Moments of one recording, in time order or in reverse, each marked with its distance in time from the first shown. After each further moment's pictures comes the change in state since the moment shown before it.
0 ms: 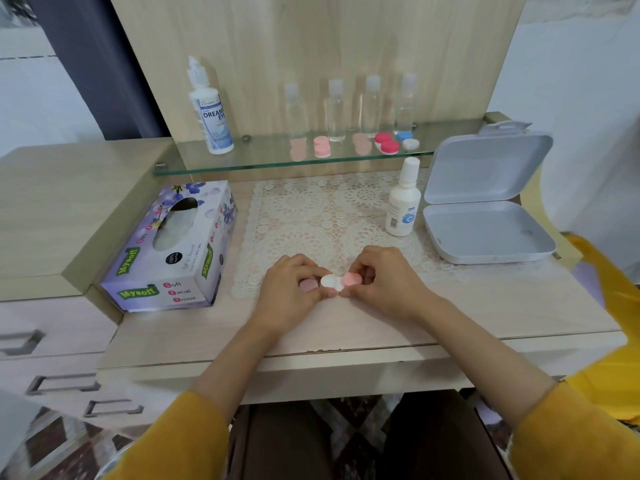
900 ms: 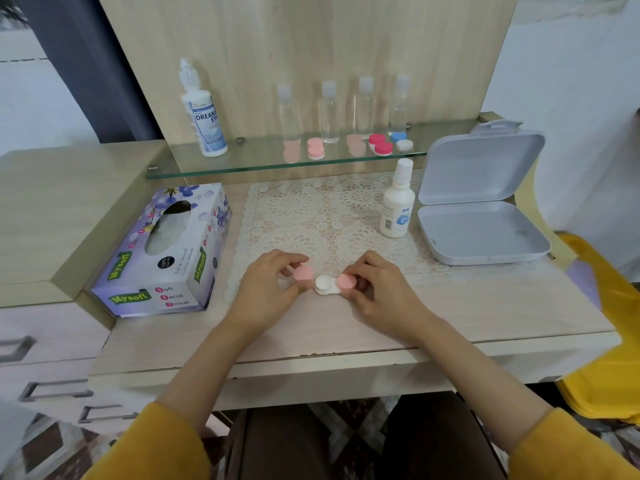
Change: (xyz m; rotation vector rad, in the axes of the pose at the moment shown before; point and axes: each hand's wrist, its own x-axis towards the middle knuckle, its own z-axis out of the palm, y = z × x) left_hand 0.002 -0.006 -0.017 0.023 0.055 0.048; right_hand -0.014 0.014 0.013 0.004 0.083 -0.104
